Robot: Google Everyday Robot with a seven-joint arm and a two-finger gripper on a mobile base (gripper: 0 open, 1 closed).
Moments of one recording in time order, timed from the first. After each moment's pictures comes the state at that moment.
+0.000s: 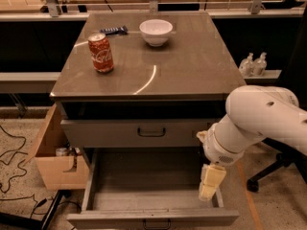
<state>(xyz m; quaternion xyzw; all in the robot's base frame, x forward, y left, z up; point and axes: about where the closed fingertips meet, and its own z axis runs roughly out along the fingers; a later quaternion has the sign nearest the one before) 0.431 -0.138 0.700 -0.65 0.74 0.07 0.12</state>
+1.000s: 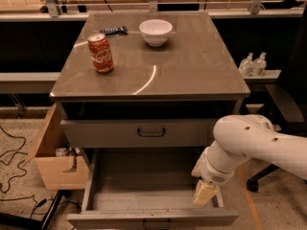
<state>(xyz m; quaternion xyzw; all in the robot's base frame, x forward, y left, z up) 0.413 -0.142 0.609 -0.65 0.75 0.10 0.07</state>
